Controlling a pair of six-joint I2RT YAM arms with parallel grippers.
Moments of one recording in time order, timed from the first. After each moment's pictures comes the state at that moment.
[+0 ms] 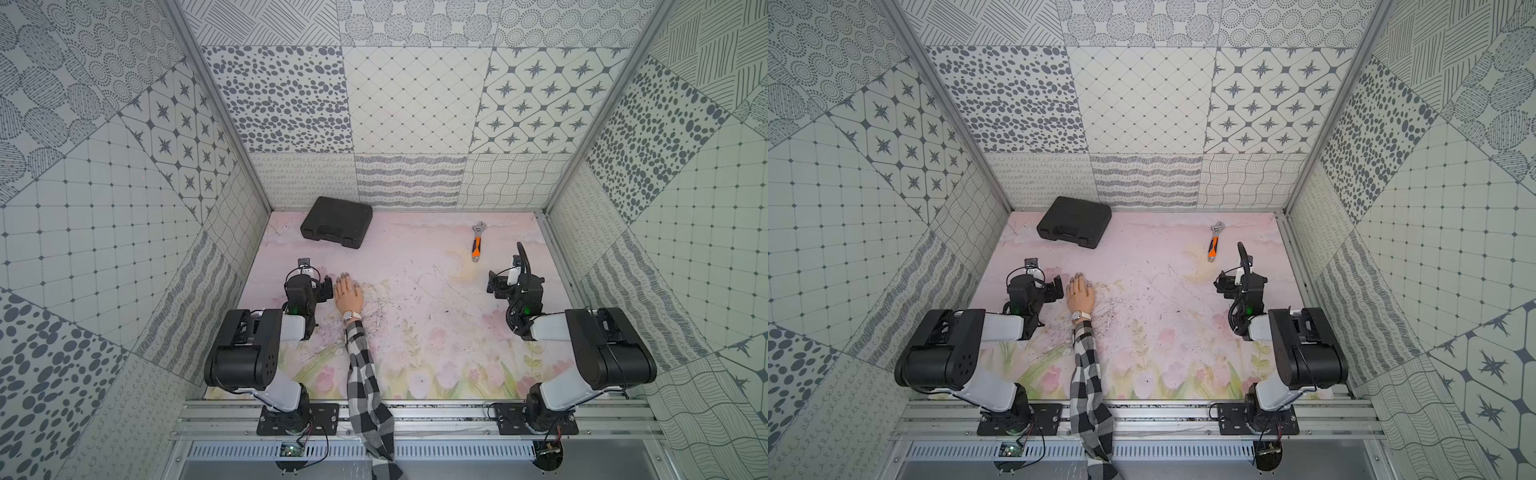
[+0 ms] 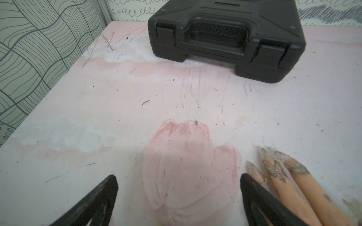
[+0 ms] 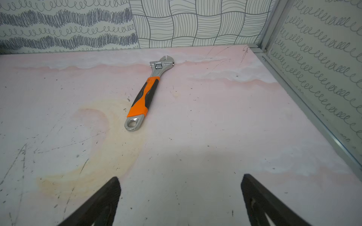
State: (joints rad) left arm -0.02 1.57 0.41 0.70 -0.13 -0.02; right arm 0.06 1.57 0.40 0.79 0.13 0.04
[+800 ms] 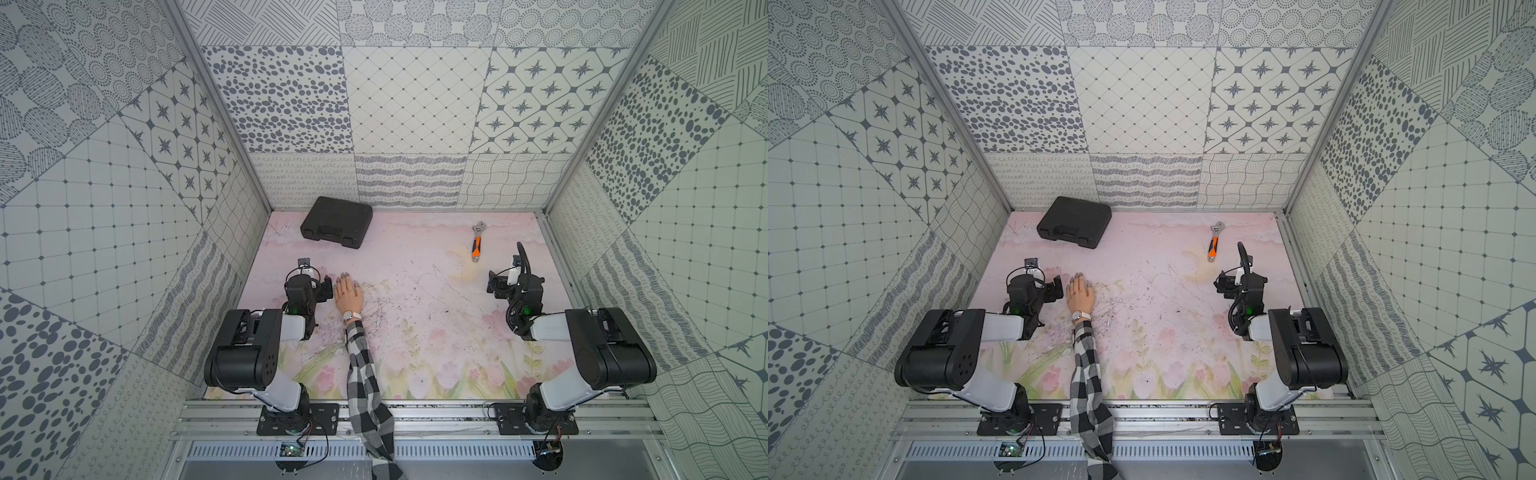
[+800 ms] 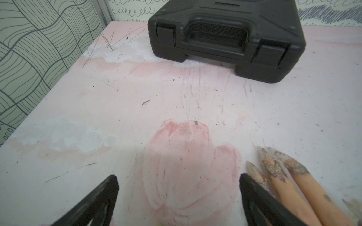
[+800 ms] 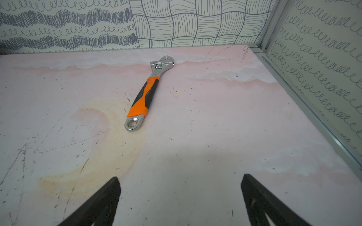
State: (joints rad) left arm -0.02 1.55 0.41 0.69 -0.13 -0.02; right arm 0.06 1.57 0.40 0.79 0.13 0.04
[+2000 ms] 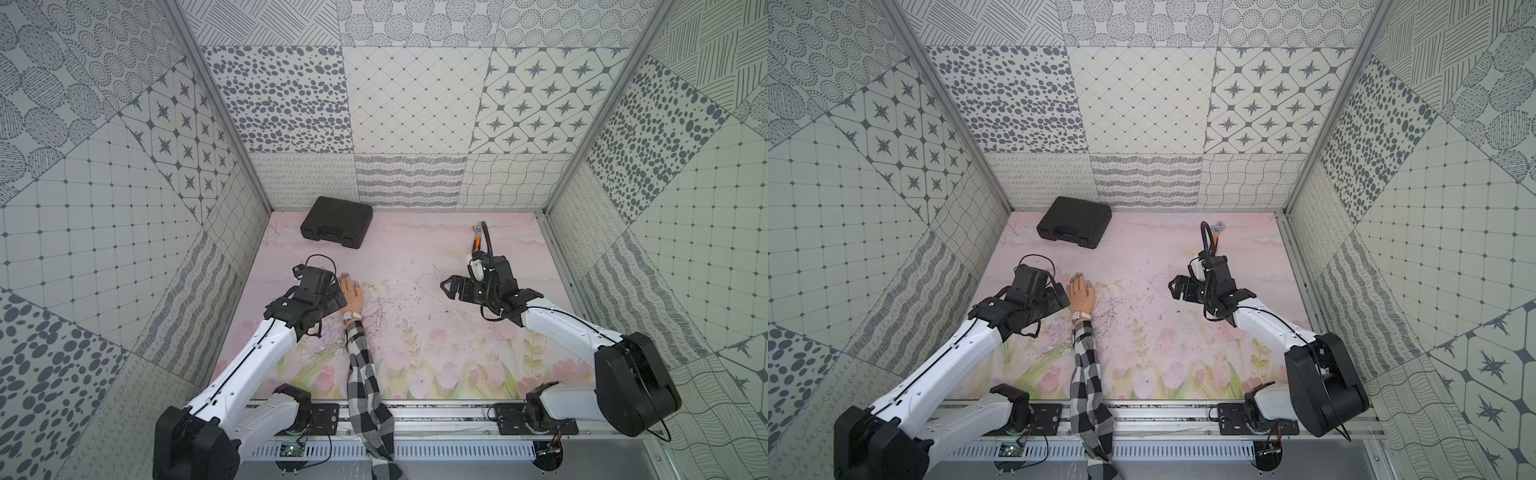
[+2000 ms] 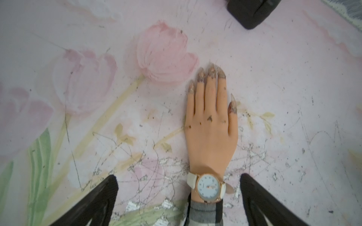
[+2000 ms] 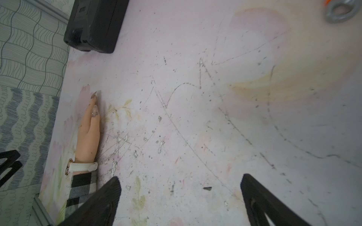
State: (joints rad) left arm -0.37 1.00 0.75 -0.77 -0.23 -0.77; right arm 0.44 1.38 0.75 -0.11 -0.24 0.57
